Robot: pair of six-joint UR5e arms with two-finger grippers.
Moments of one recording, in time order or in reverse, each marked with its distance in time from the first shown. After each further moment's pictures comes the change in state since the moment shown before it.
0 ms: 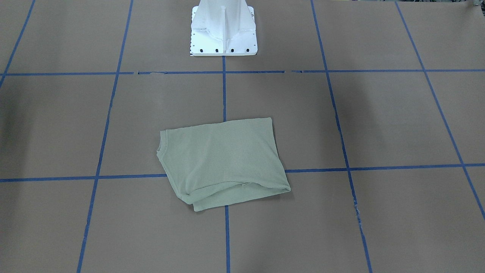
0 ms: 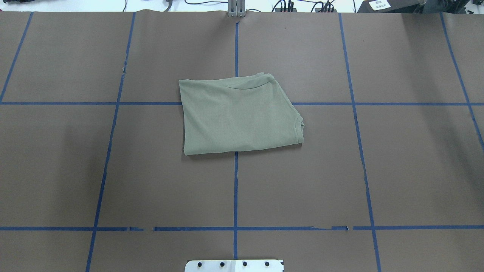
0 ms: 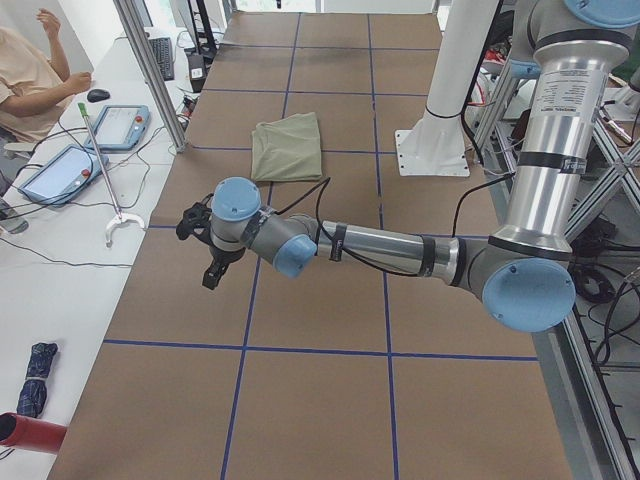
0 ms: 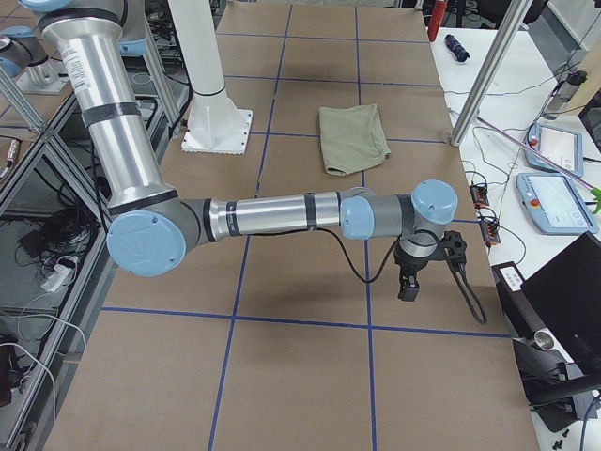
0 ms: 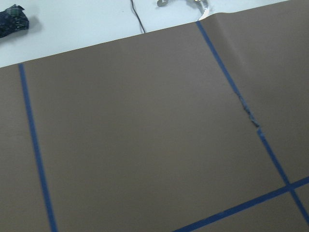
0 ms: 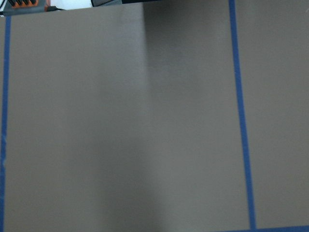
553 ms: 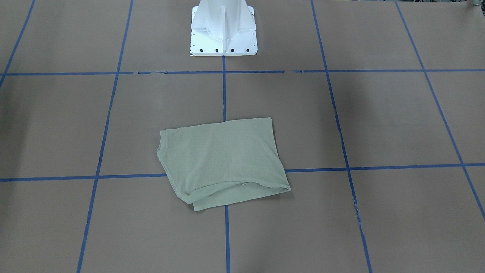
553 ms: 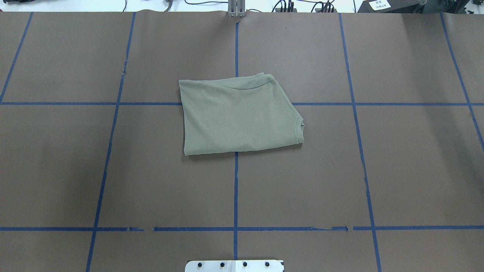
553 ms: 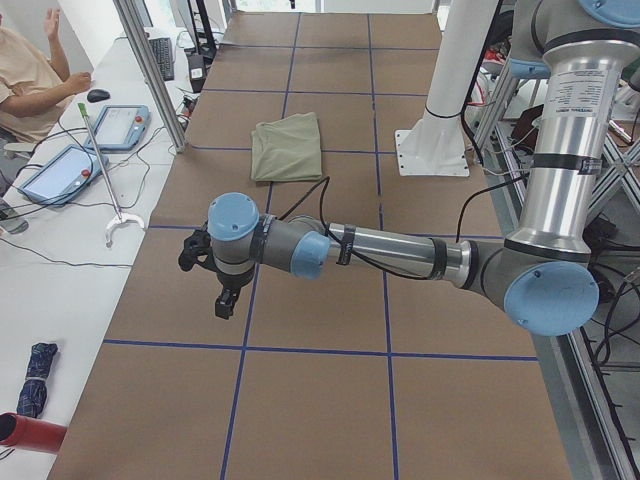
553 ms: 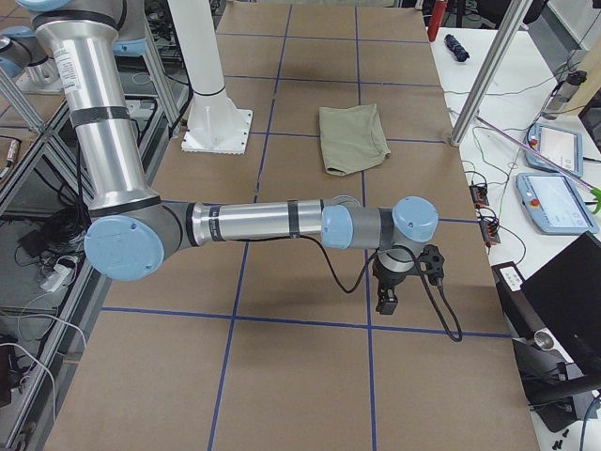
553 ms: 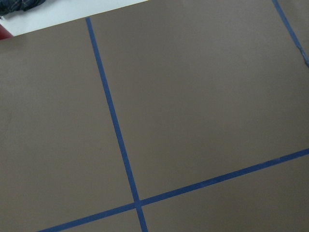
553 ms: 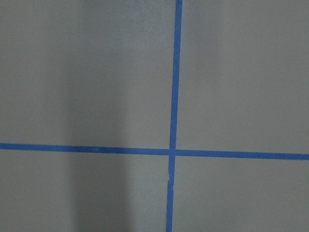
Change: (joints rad) left arm -0.037 0.051 -0.066 0.193 -0.007 0.065; right arm -0.009 -0.084 0.071 -0.044 0.005 -0.075
